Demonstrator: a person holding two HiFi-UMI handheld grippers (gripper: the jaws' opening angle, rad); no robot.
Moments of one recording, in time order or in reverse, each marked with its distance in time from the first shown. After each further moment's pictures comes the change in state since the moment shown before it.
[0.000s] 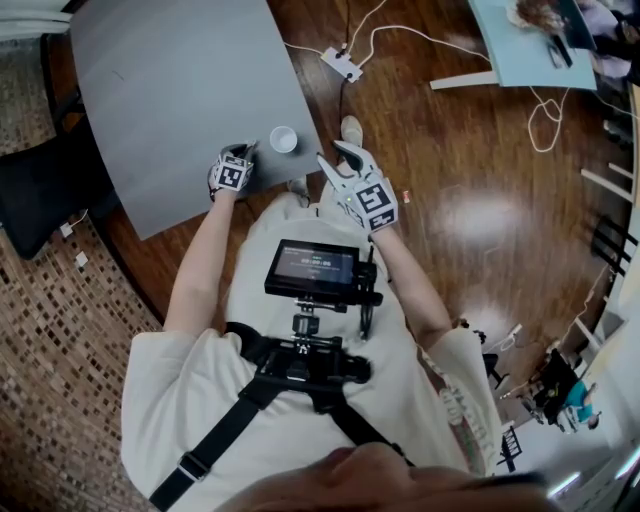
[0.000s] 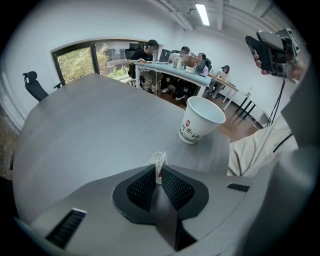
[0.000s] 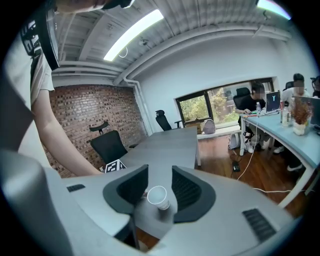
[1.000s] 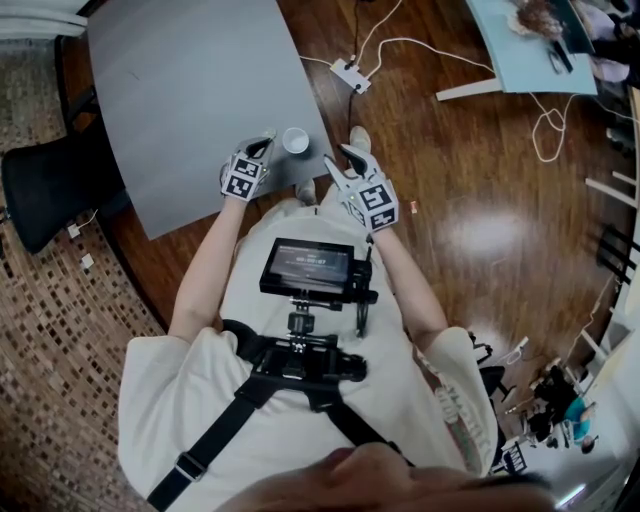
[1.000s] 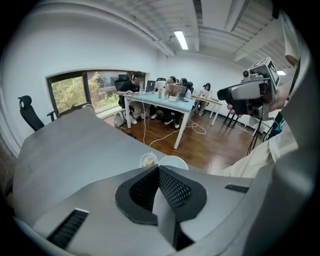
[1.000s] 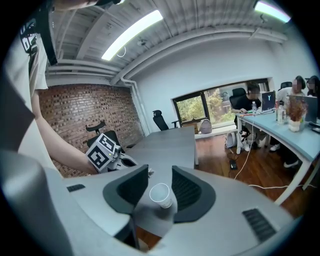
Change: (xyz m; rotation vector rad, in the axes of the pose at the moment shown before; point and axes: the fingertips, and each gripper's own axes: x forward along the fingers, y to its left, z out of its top) left arm -0.094 -0.061 0.108 0.124 -0.277 -0.086; right arm 0.001 0.005 -0.016 0.015 -0.010 -0.039
